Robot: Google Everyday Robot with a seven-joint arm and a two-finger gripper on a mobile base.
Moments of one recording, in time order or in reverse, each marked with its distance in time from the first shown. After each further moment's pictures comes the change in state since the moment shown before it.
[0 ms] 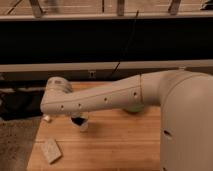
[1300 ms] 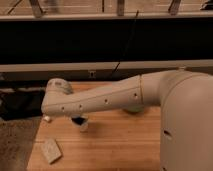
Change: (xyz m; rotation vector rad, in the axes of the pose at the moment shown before) arm 0.003 0.000 0.003 0.009 0.023 0.005
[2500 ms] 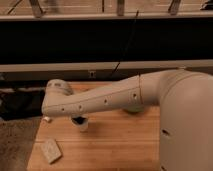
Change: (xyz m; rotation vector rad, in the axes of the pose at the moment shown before) arm 0.004 -0.001 0.002 -0.002 0.026 0.003
